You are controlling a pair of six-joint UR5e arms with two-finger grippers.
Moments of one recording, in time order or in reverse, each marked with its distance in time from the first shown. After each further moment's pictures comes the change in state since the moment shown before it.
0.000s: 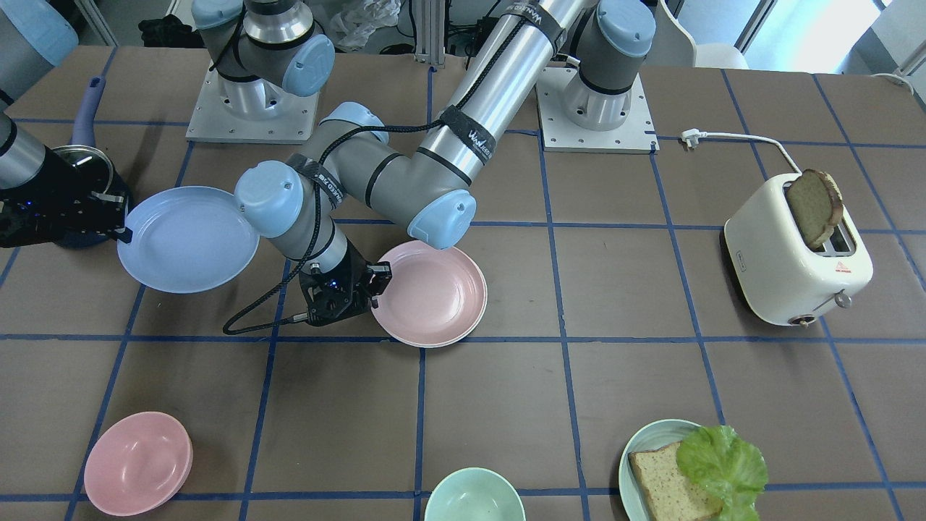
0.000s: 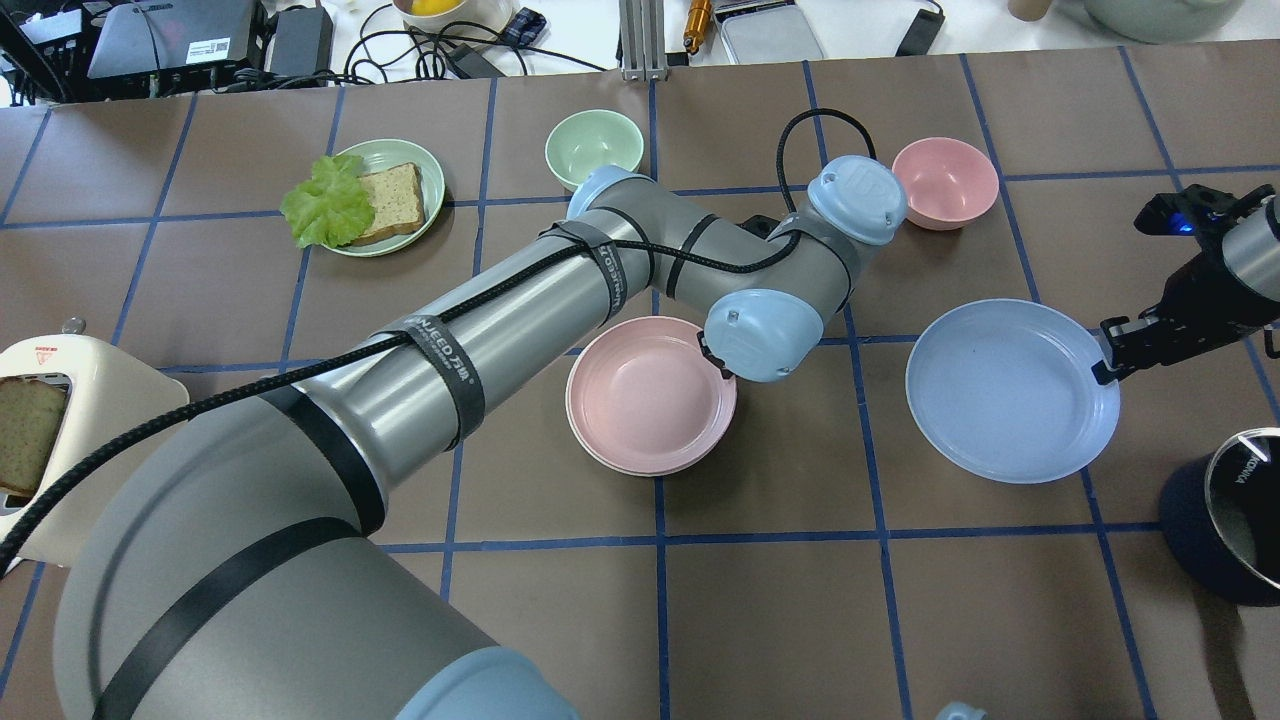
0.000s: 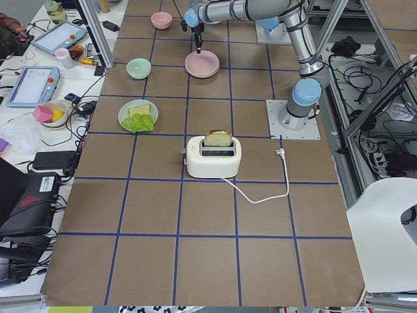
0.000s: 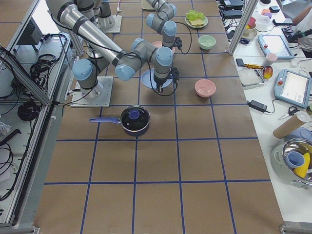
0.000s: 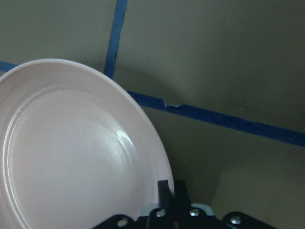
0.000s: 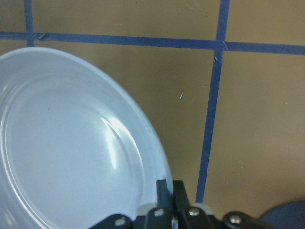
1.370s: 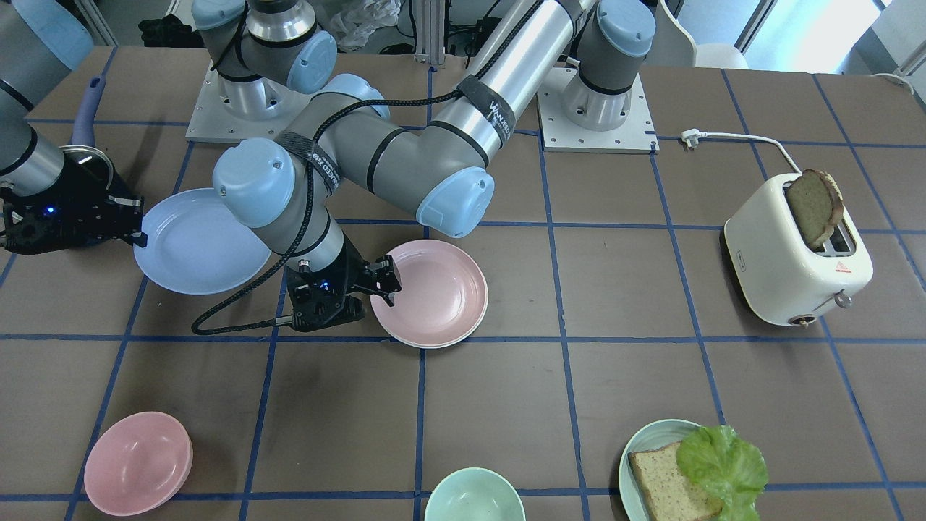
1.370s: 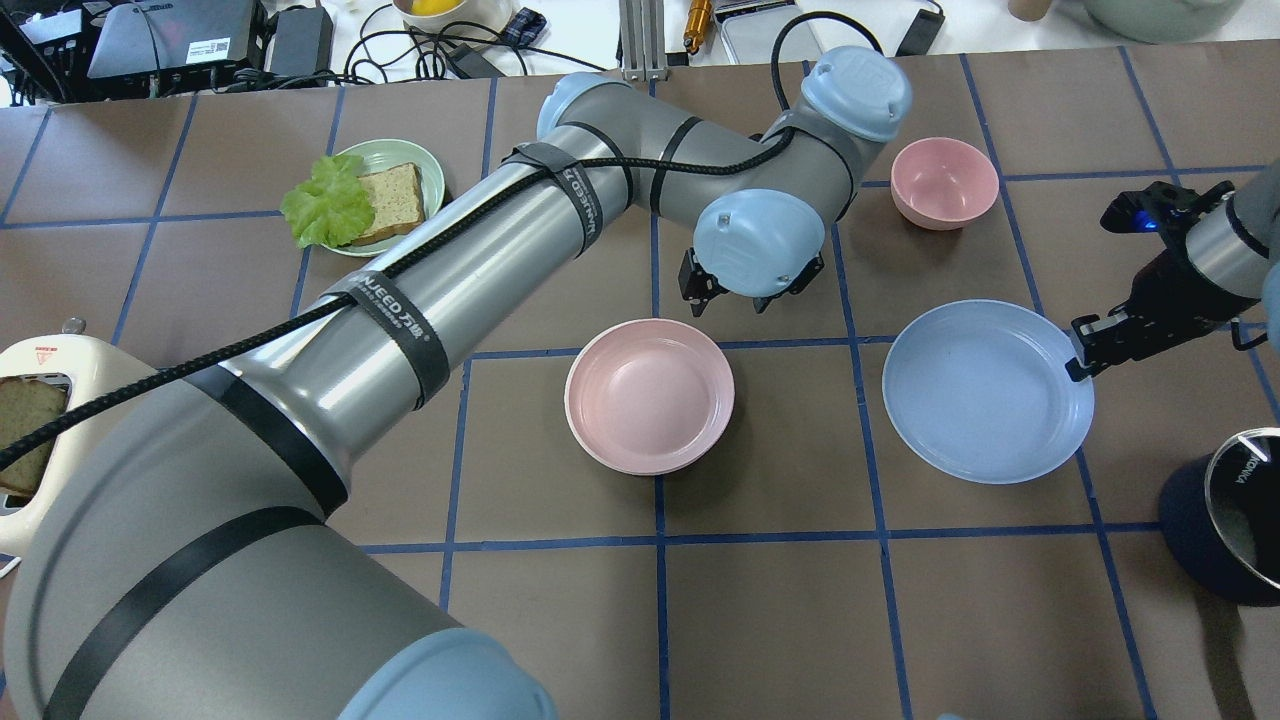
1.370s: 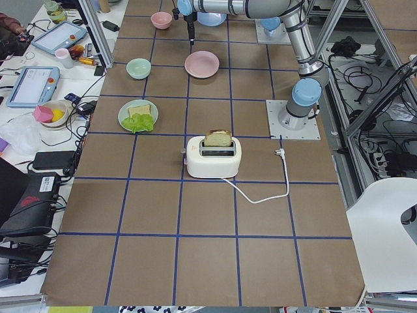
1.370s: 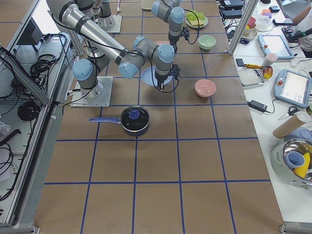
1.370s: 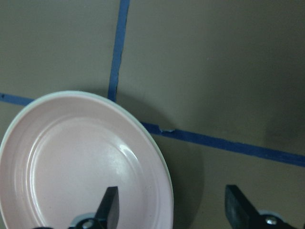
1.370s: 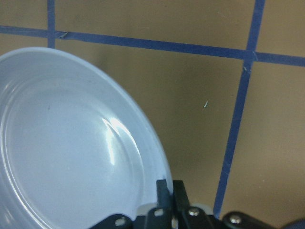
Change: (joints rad) left arm 0.048 0.029 0.179 -0.175 -0.004 0.127; right arm 0.077 0.013 -0.001 -0.007 0.002 0.014
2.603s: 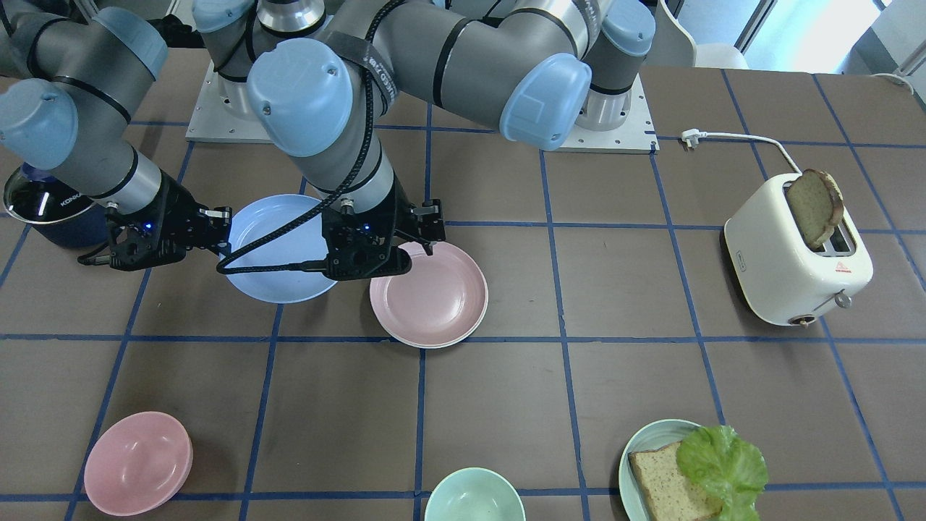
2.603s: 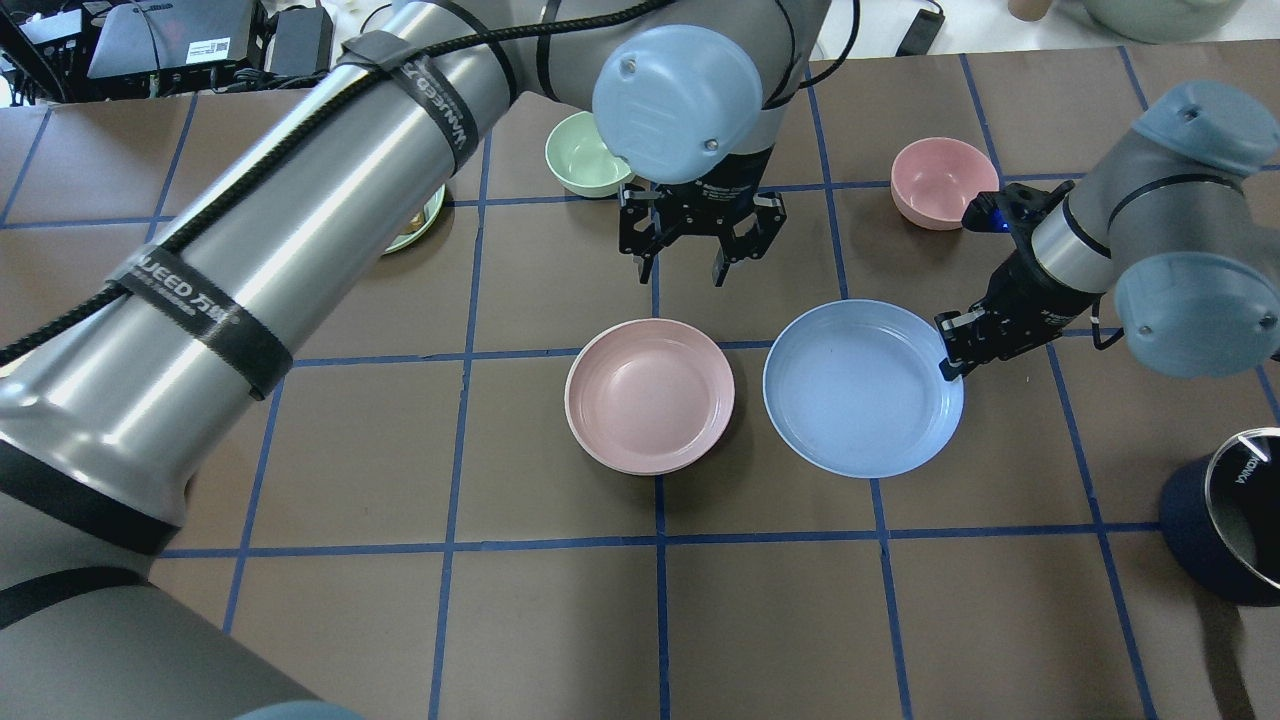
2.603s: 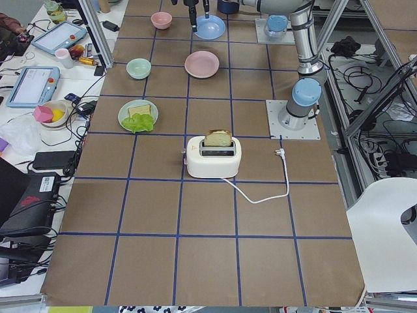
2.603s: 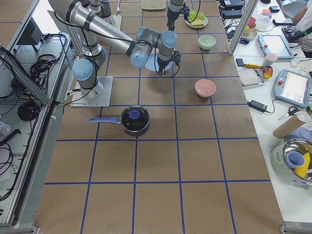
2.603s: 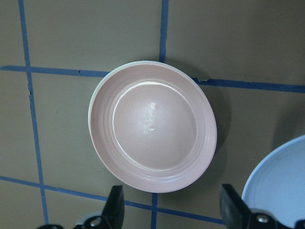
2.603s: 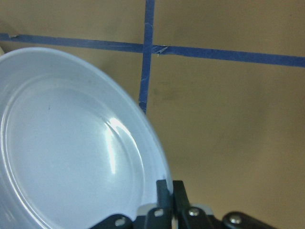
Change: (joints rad) left arm 0.104 0.164 0.042 -0.255 -0.089 0.225; right arm 0.215 0.023 0.000 -0.008 0.089 0.265
